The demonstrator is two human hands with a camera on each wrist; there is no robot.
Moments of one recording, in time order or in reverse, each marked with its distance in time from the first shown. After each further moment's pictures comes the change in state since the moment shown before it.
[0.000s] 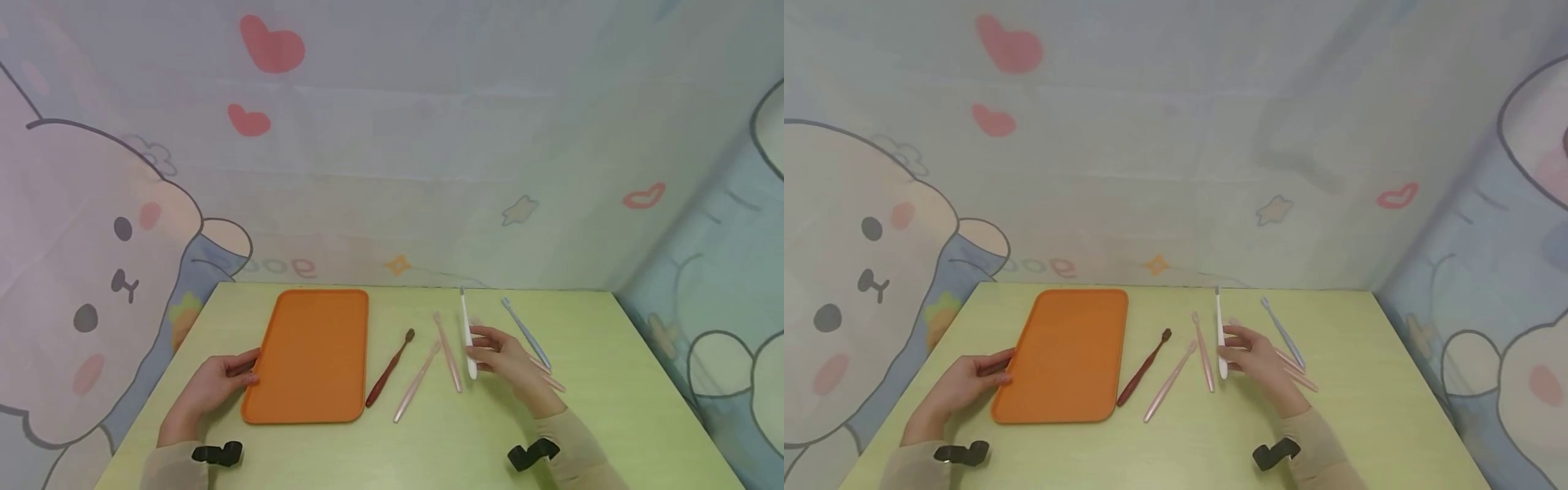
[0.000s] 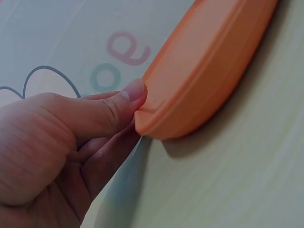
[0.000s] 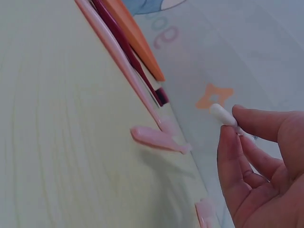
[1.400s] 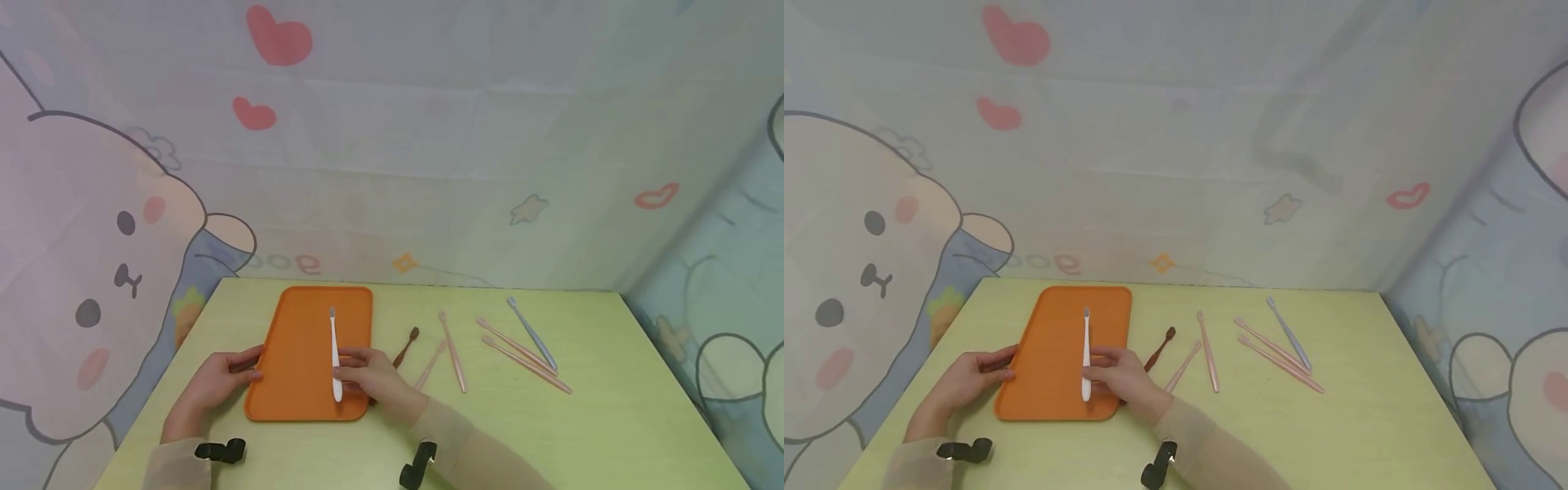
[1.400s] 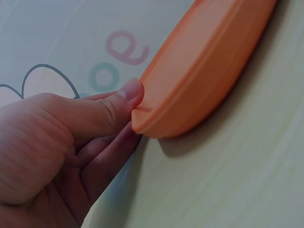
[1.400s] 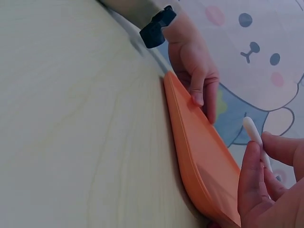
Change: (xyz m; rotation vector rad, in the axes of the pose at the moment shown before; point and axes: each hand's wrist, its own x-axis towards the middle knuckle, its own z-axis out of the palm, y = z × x) left_hand 0.003 -0.005 0.001 0.008 0.019 -0.020; right_hand 0.021 -0.032 0.232 0.303 -0.269 0.088
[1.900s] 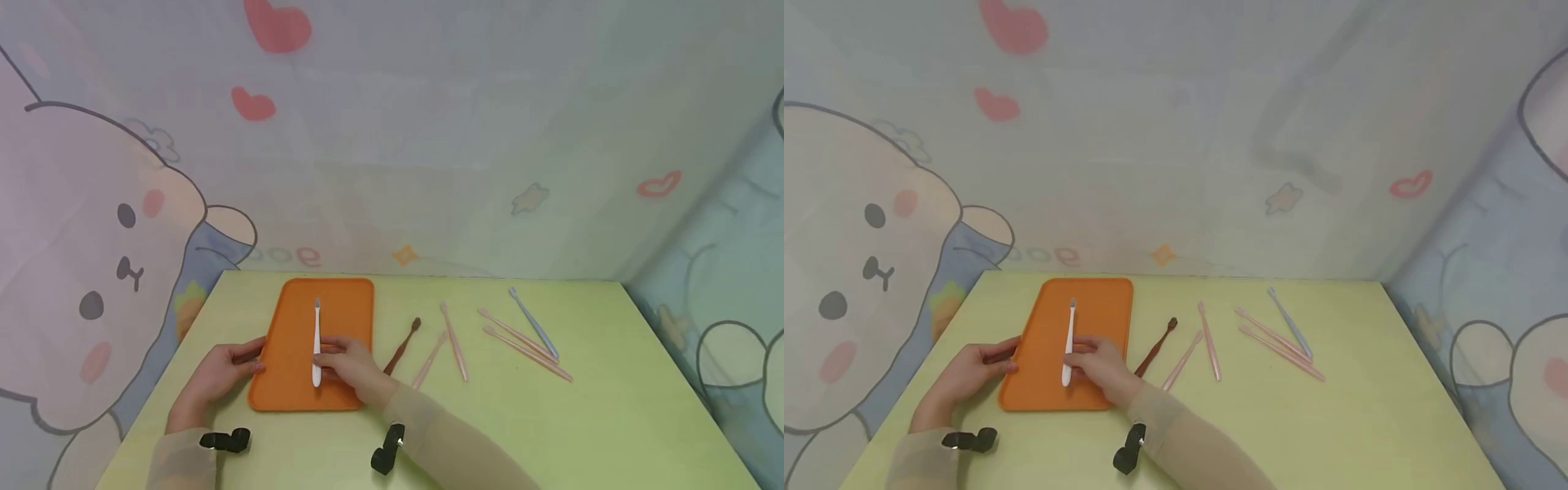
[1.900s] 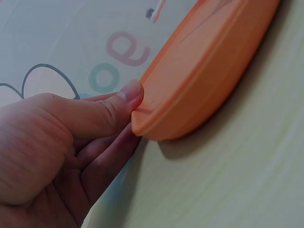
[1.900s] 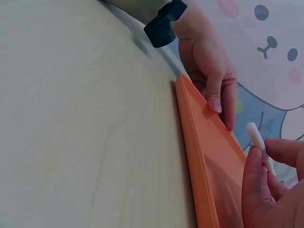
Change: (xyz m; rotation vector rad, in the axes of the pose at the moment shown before) left_hand -0.003 -0.001 0.000 -0.008 0.007 0.011; right_hand 0.025 0.008 0.042 0.024 0.072 0.022
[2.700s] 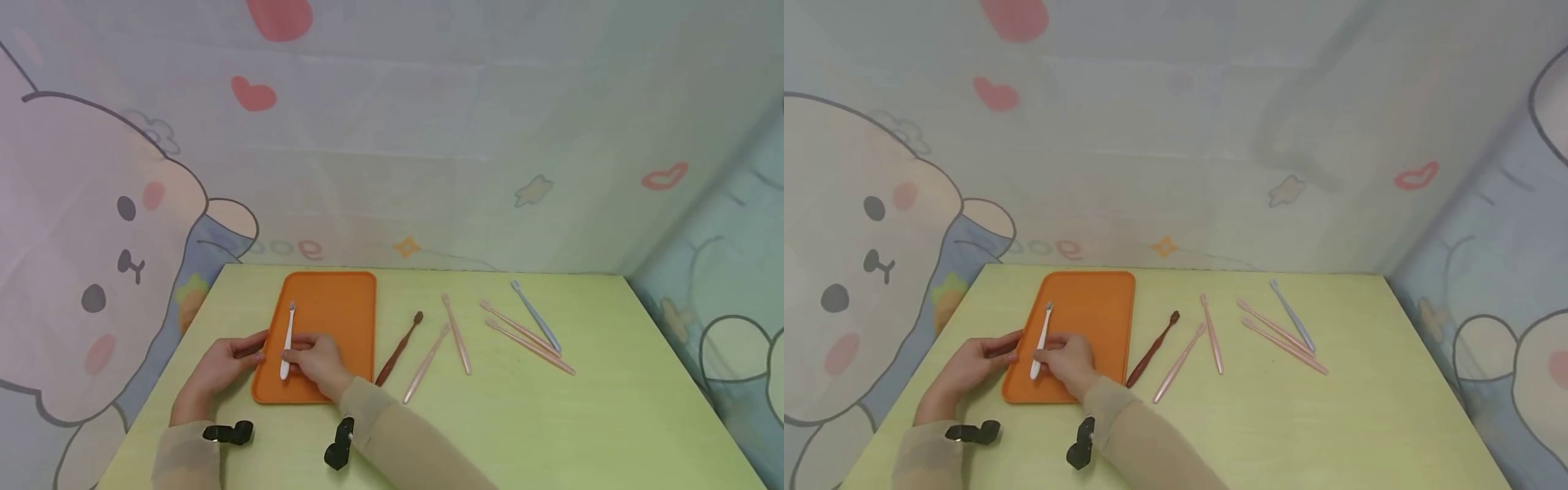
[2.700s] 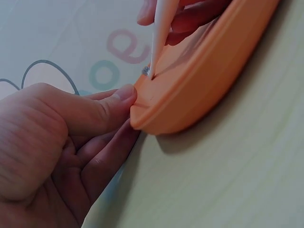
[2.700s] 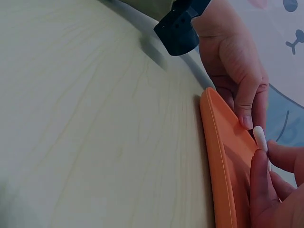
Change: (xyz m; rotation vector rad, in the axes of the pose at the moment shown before) left_hand -0.008 0.002 -0.002 -0.012 0.019 -0.018; right_hand 0.015 0.007 0.074 -0.068 0.170 0.021
